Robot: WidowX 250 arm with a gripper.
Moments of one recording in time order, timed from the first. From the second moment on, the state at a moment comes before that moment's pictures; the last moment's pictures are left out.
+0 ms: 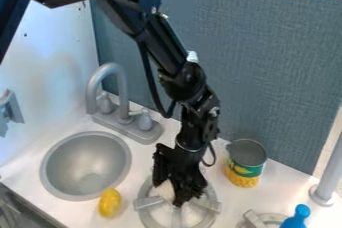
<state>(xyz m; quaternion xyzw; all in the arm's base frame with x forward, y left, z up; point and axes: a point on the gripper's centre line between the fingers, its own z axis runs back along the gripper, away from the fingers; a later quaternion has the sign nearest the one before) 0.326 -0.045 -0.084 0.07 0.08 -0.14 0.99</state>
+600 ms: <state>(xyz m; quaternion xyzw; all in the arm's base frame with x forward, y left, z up) 0.302 -0.075 -0.040 -0.01 0.02 -0.21 0.98</state>
